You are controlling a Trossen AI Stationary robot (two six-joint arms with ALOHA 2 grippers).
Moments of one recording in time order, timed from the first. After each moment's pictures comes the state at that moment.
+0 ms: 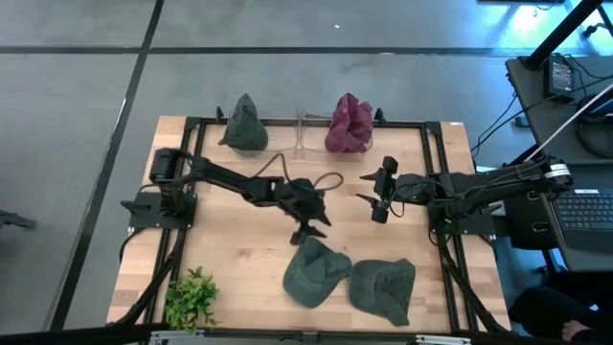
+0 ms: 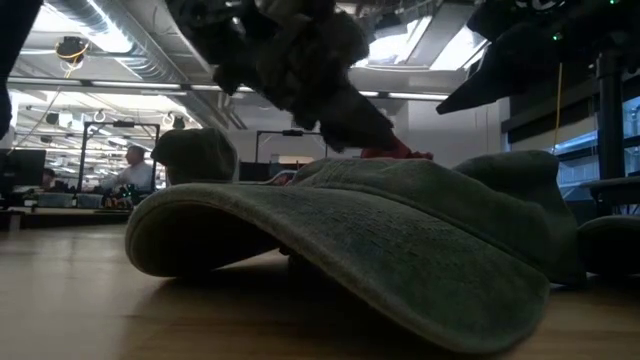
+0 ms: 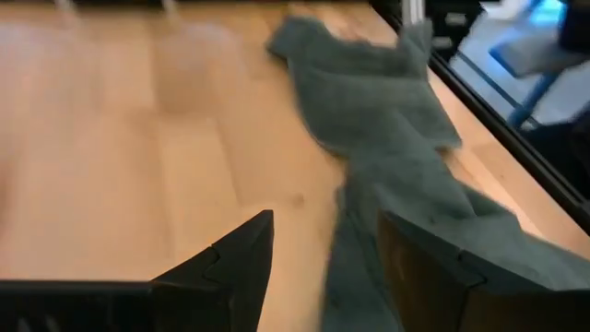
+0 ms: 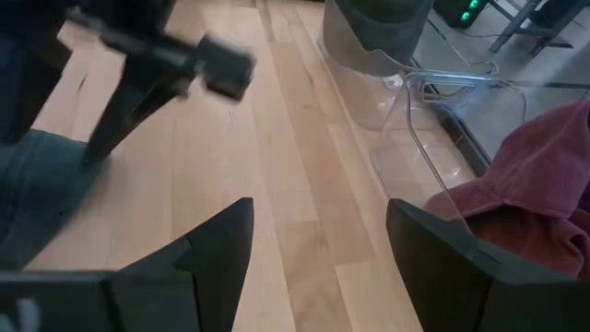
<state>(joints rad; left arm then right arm) -0.01 1.86 1.07 0.23 0.37 0.05 0.09 0.93 0.55 -0.13 0.41 -0.03</state>
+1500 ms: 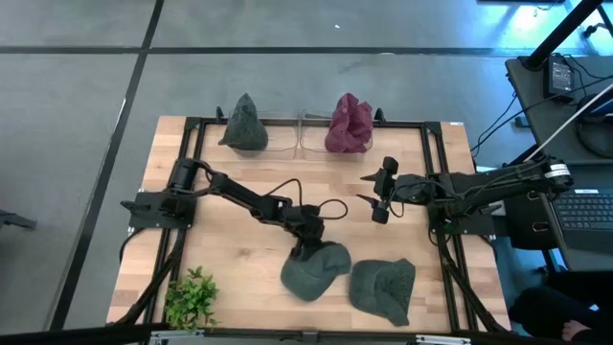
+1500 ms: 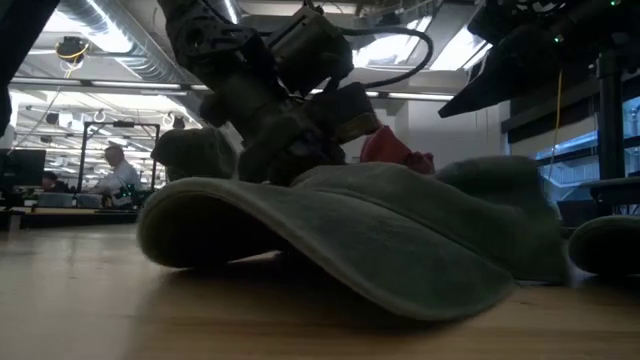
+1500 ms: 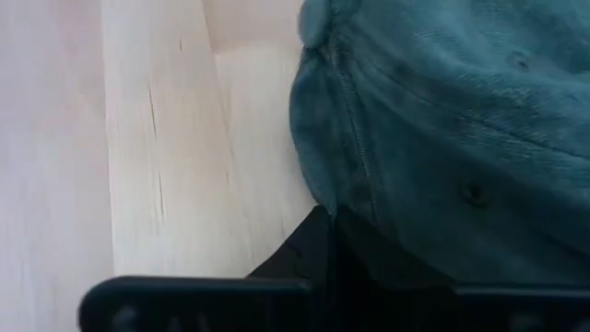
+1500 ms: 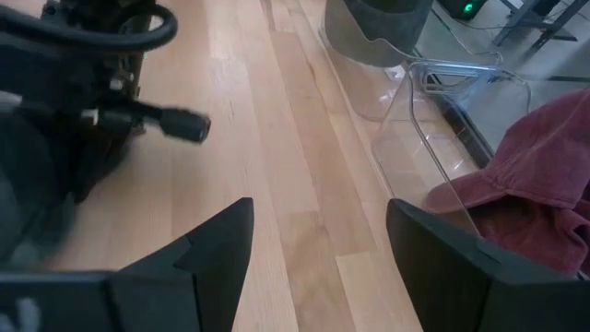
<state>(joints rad) -0.11 2.03 1.08 0.13 0.17 0.04 0.09 0.93 0.55 -0.16 0.41 -0.03</state>
